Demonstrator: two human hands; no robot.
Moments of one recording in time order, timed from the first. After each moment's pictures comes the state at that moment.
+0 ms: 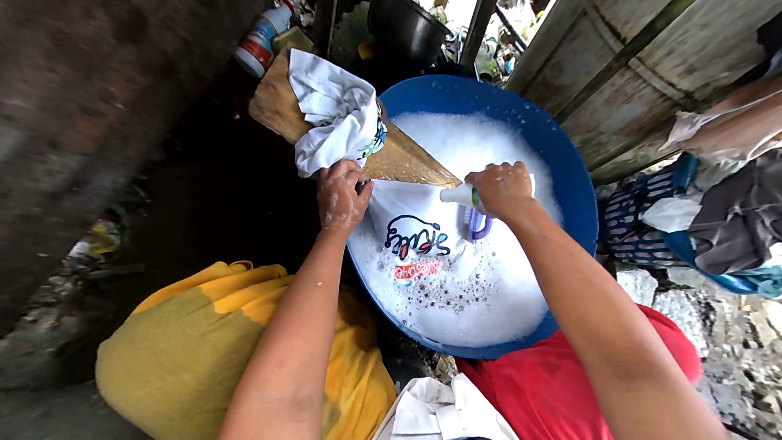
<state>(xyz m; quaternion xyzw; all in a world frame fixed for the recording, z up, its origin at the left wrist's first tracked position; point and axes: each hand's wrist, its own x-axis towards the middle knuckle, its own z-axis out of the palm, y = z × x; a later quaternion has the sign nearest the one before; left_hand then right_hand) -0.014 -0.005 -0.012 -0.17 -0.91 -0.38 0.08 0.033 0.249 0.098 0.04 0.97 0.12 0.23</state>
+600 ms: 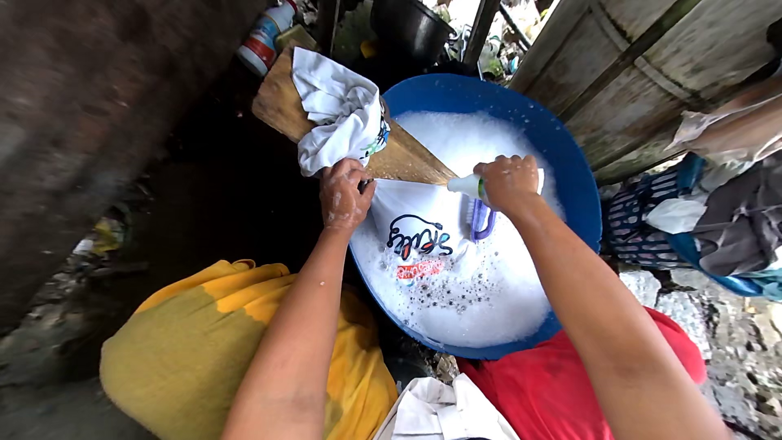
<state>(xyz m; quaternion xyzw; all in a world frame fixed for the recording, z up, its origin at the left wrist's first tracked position) -0.015 -0.004 -0.015 -0.17 -0.90 -0.38 0.09 0.026 0.252 0.098 0.08 0.97 0.12 0.20</state>
